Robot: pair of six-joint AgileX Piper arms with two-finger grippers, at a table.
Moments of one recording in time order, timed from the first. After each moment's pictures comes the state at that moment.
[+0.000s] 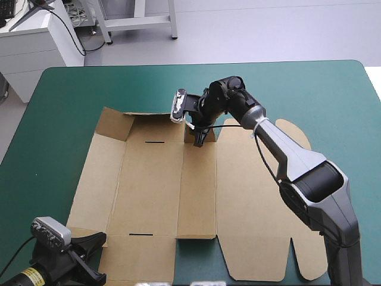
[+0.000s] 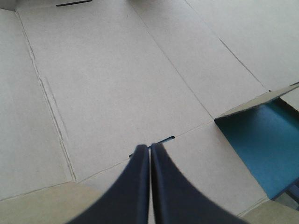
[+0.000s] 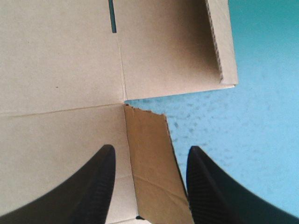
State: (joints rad) left arm -0.35 0.21 -0.47 -0.30 0.93 0.14; right arm 0.55 2.11 -2.05 0.18 1.06 -0.94
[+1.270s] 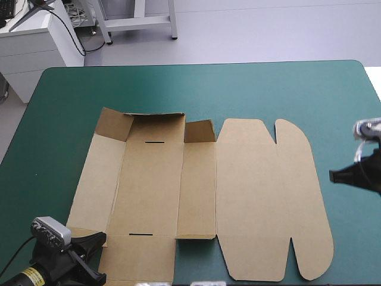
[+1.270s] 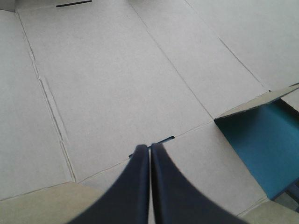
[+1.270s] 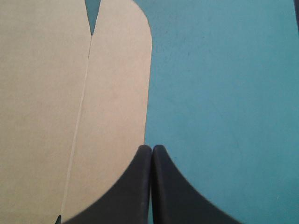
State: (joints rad) left arm -0.35 0.21 -0.47 -0.30 0.93 0.14; right arm -0.24 0.88 -1.14 0.13 1.20 -0.31
